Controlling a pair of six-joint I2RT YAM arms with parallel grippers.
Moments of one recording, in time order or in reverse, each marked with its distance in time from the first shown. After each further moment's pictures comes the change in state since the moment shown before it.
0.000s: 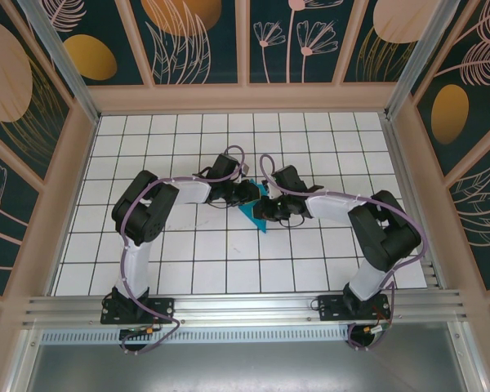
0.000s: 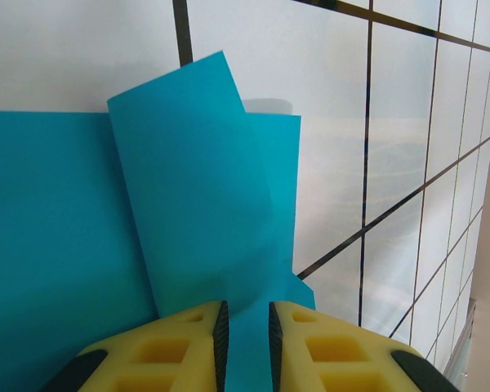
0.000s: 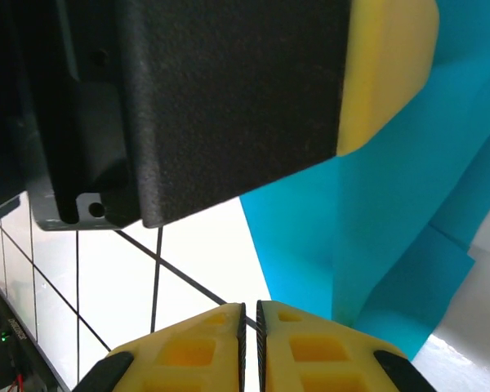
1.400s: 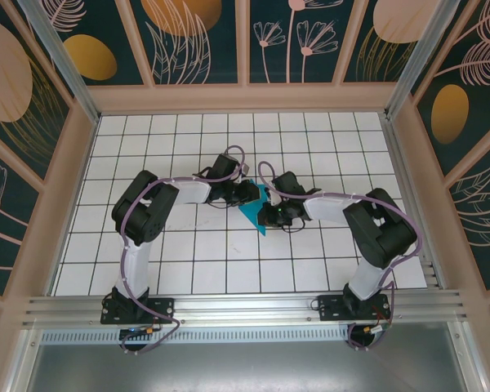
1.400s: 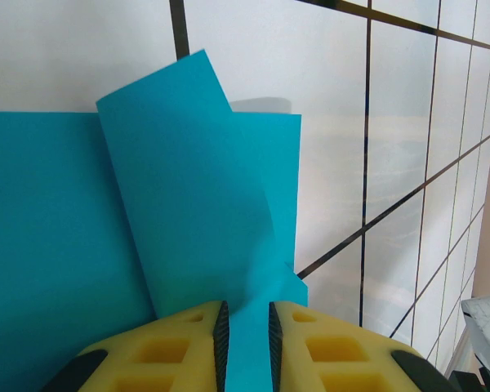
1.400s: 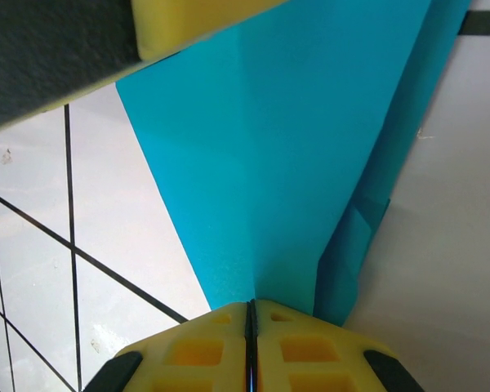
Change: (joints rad) left arm 0.000 0.000 0.000 -0.001 0.000 0.008; right arm 0.010 0.034 -0.029 -0.032 0.067 -0.027
